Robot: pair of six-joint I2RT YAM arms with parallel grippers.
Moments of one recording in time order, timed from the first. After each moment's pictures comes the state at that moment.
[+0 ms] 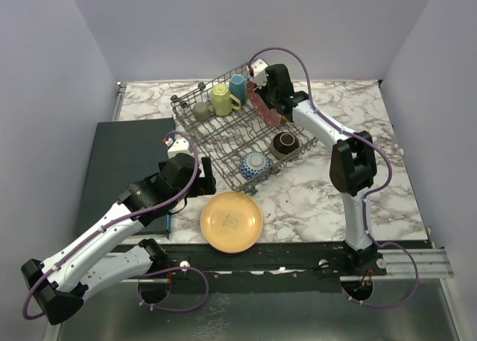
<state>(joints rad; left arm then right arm) -0.78 0.84 0.87 -0.77 -0.36 -0.67 0.48 2.15 1.90 -0.29 0.19 -0.39</state>
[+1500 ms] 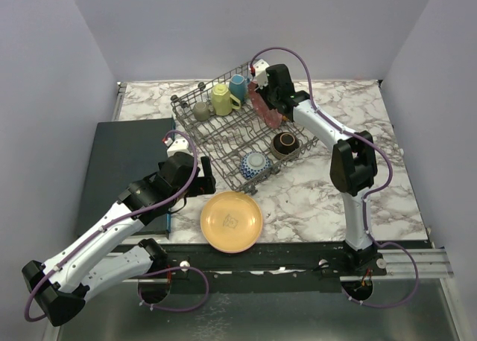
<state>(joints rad) -0.75 0.85 0.87 -0.76 -0.33 -0.66 0.47 2.15 1.90 -0.31 0.19 -0.36</state>
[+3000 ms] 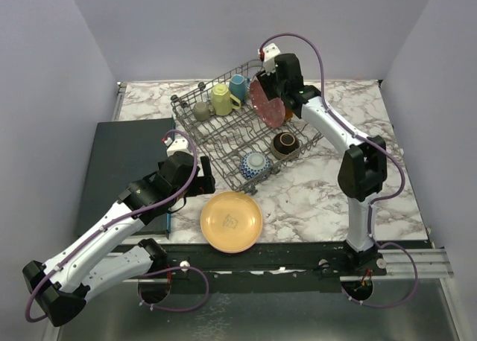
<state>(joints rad) -0.74 0.85 0.87 -0.76 -0.32 -0.66 0.47 2.06 1.90 -0.26 0.26 -0.30</state>
